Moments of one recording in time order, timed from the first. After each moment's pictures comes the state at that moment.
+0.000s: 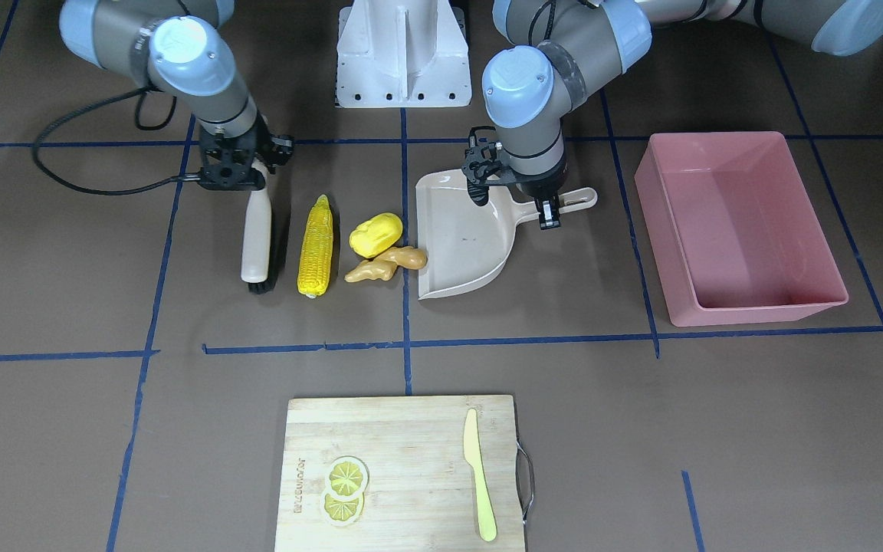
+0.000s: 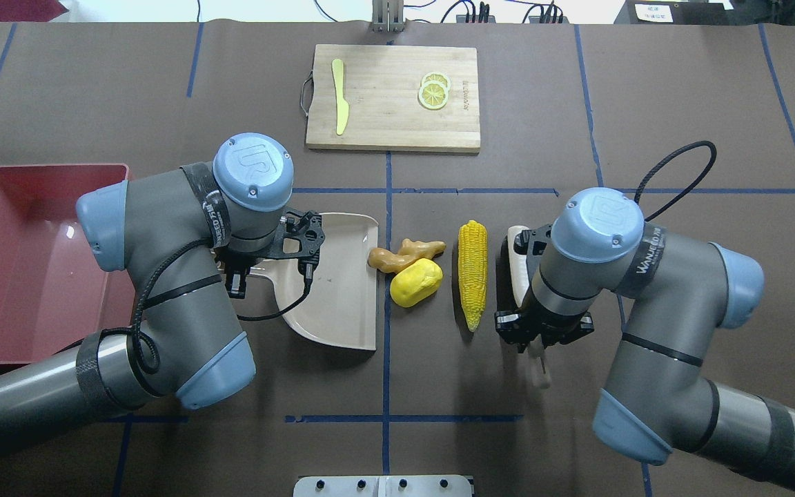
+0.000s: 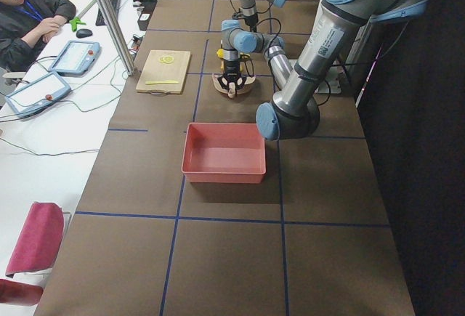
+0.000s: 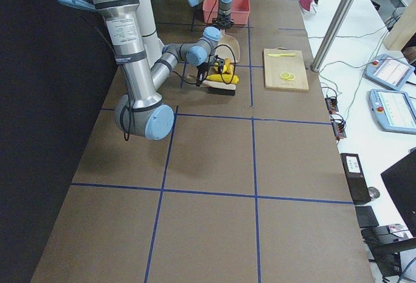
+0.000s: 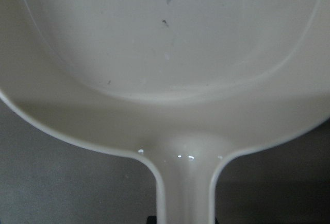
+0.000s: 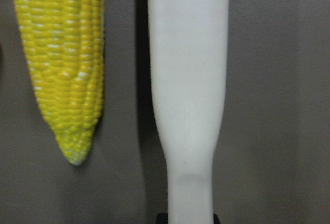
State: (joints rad) left arm -0.55 -2.23 -1.75 -1.12 -1.82 0.52; right arm 0.50 -1.20 1.90 -1.68 2.11 1.18
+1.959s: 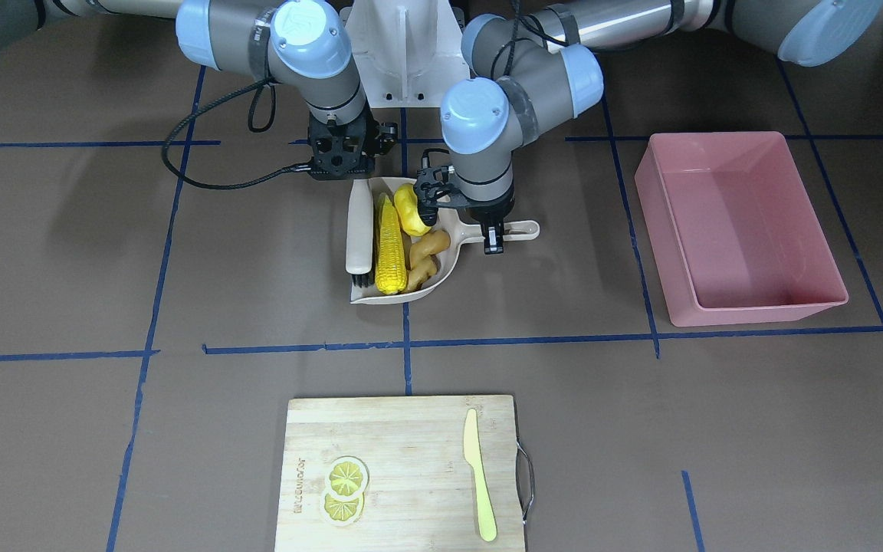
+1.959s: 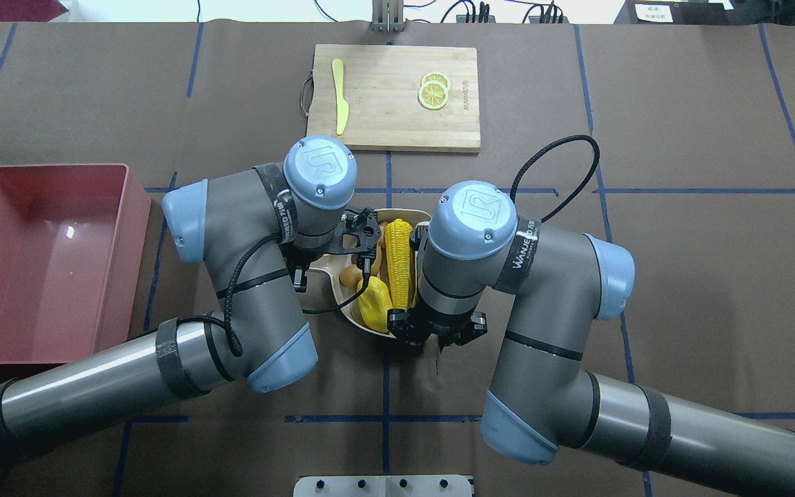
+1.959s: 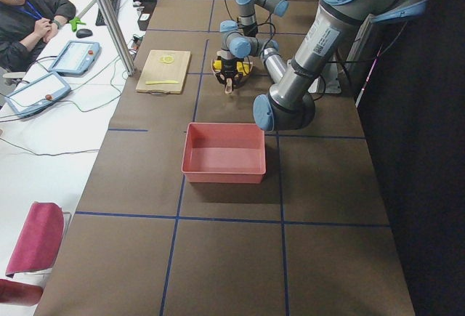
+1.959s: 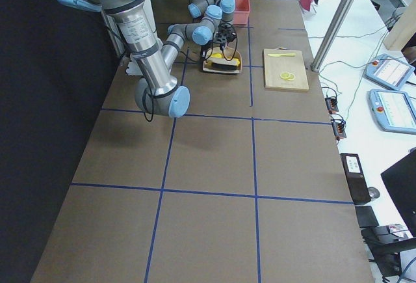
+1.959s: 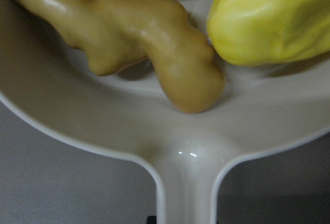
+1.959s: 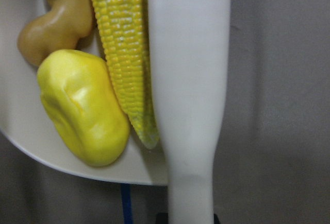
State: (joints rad) left arm -0.53 -2.30 -1.55 -1.44 -1.87 0.46; right arm 0.47 -0.94 1.80 -1.67 2.12 1.28
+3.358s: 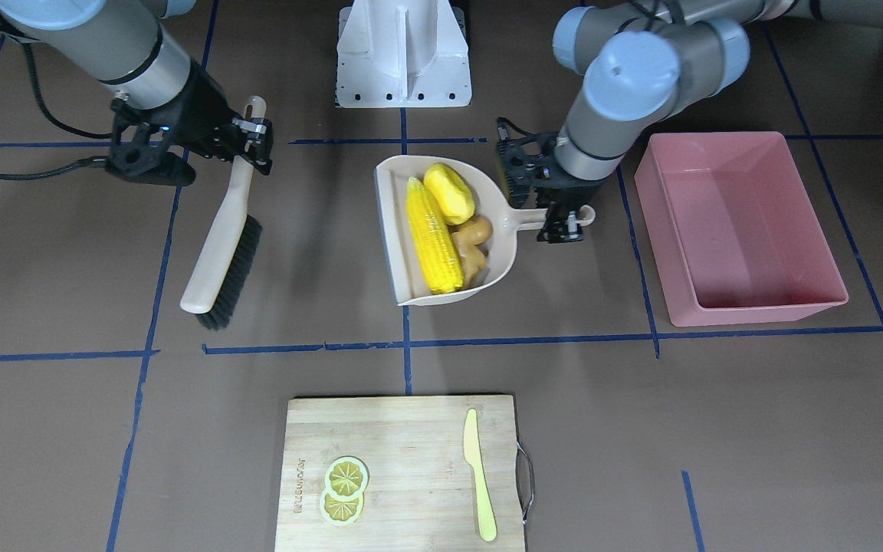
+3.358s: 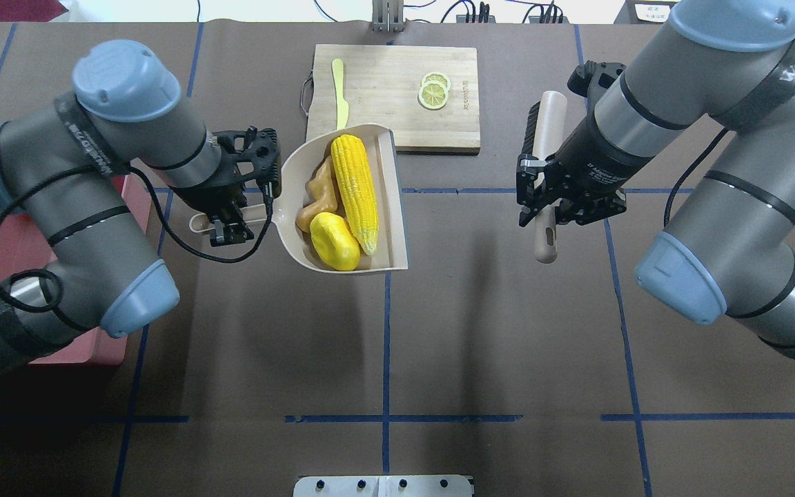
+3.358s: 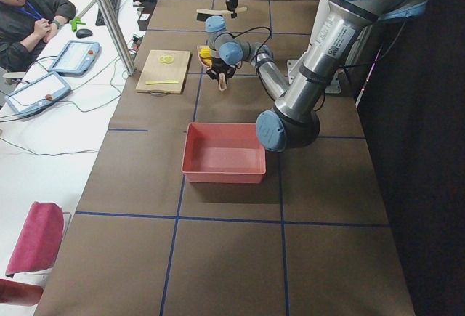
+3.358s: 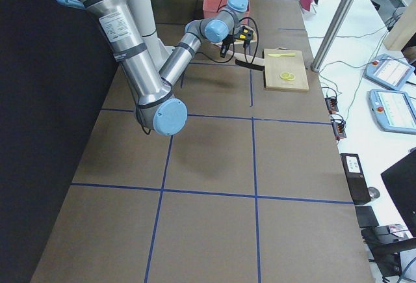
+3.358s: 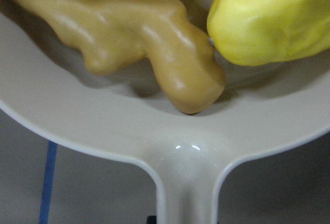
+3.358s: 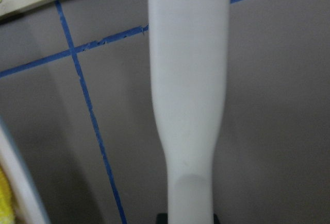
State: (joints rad) left arm -0.76 -2.08 -1.83 -1.54 -2.12 0.40; right arm 0.86 -1.09 2.00 -1.73 2.35 1.25
